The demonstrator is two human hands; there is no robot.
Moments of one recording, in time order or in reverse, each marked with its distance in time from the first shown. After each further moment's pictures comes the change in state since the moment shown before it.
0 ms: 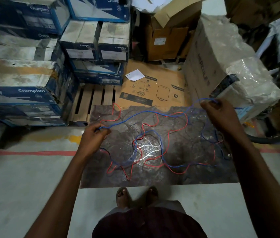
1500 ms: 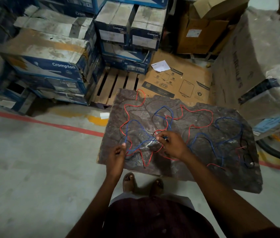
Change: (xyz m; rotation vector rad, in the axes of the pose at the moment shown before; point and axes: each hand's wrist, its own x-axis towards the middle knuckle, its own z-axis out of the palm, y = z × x) left_hand -0.091 -0.144 0.049 -0.250 0.225 -0.332; right_hand -0.093 0.038 0.204 -0.027 -0.678 -0.396
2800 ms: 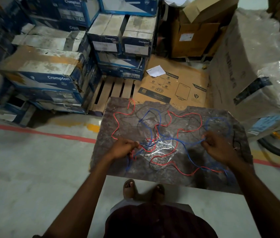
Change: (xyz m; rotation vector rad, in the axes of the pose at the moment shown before) left_hand 0.018 0.107 0.050 0.424 -0.500 0.032; right_hand -0.060 0.081 -0.159 -0.163 0.170 0.223
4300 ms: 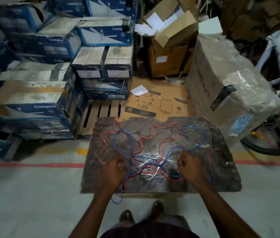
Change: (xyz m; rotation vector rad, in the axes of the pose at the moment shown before) left_hand -0.054 -0.010 0.027 0.558 0.391 0.172; right_hand -0.074 -0.039 0.046 -0.122 0.143 0.165
